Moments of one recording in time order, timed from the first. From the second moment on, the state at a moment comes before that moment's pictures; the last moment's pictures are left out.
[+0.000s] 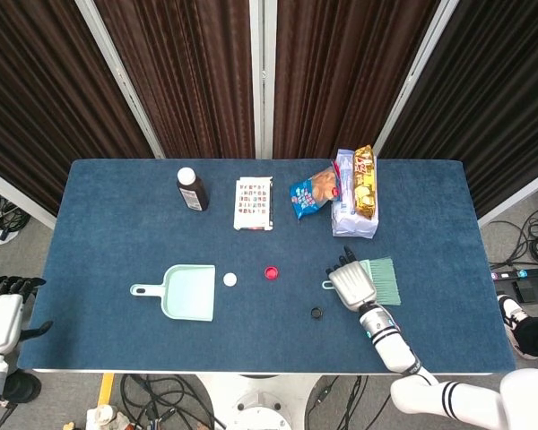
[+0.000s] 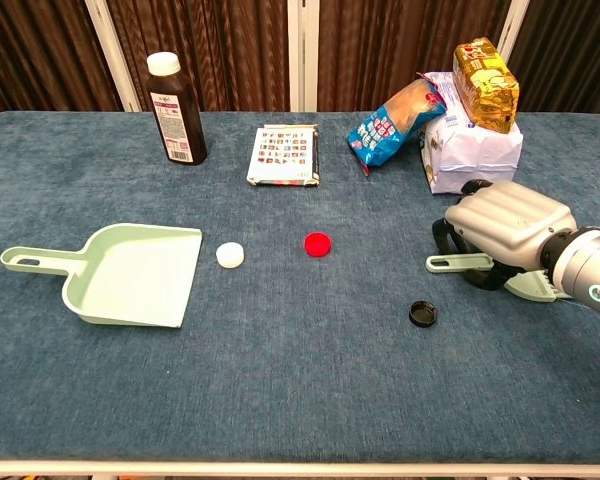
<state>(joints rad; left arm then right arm) -0.08 -1.18 -0.05 -1.56 1.35 1.40 0.15 0.61 -1.69 0.05 -1.29 -1.19 1.00 -0.71</state>
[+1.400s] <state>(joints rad) -0.51 -1.45 -0.09 -1.63 0.91 1.04 0.64 0.66 -1.31 0.19 -1.60 -1.15 0.99 -0.41</state>
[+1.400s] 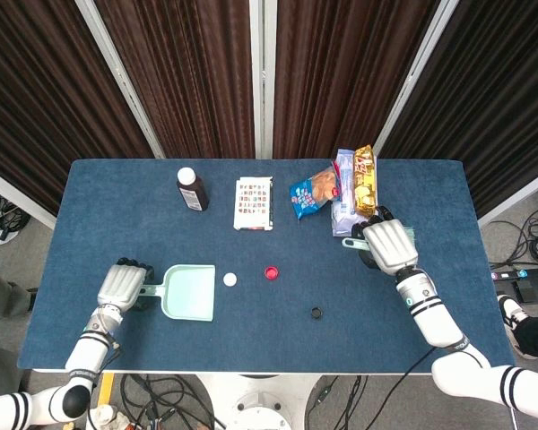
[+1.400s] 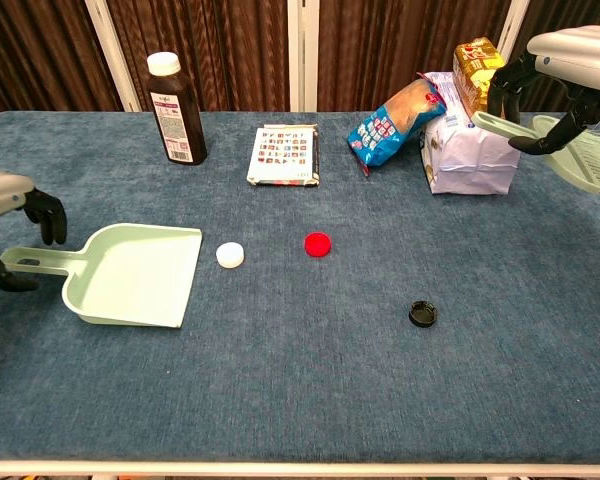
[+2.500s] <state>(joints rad) -0.58 -1.48 -0.08 -1.56 0.95 0.97 0.54 0.64 -1.31 0.14 -1.71 -1.20 0.95 -0.20</state>
